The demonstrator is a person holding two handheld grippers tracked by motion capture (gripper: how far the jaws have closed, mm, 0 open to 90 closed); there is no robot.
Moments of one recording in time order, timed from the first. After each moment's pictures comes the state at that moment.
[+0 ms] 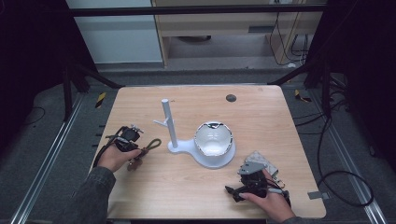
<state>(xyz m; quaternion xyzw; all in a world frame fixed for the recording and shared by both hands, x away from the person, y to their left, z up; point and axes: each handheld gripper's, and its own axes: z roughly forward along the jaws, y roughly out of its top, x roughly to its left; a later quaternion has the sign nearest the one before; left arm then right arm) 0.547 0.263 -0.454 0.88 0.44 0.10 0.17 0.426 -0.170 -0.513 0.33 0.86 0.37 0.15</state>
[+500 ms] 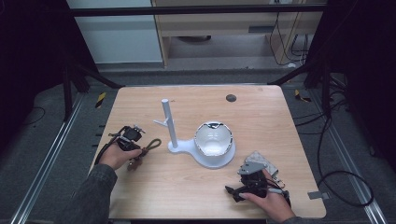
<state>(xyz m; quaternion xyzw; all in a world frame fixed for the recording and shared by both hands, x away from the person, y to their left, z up) 0.555 0.261 -0.460 0.89 0.42 0.09 0.15 0.426 -0.170 -0.513 0.33 0.86 0.37 0.15</state>
